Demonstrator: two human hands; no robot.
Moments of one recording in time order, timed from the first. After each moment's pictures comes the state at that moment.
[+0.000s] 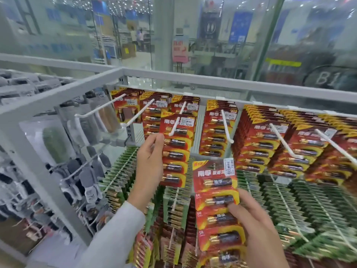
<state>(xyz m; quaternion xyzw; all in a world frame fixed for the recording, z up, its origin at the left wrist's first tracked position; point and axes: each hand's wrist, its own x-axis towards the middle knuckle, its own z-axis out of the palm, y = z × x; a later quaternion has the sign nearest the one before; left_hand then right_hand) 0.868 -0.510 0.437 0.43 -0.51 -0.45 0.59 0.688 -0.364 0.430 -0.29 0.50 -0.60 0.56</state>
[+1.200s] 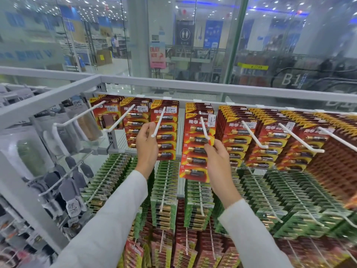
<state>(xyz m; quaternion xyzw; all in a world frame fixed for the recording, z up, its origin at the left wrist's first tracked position) 0.830 -0.595 0.426 0.42 -0.52 -0.42 0.61 0.685 -0.467 0.452 -0.36 0.57 -0.63 0.38</state>
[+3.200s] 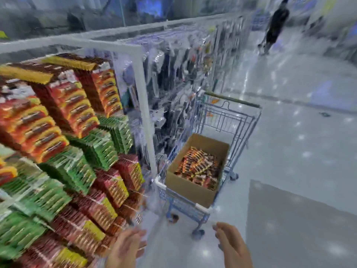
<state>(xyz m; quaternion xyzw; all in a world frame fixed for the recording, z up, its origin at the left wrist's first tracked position) 0.431 -0.117 0.223 0.37 -0.51 -0.77 -0.08 0.430 0.150 0.246 0.22 0.69 -0.69 0.00</state>
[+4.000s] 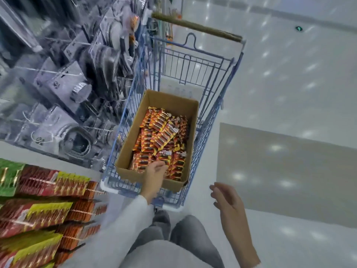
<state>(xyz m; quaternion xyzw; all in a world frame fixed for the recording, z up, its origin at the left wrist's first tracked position) 0.059 0.062 0.086 0.21 -0.75 -0.57 -0.26 0.186 0.251 0.202 0.38 0.70 -0.61 0.05</state>
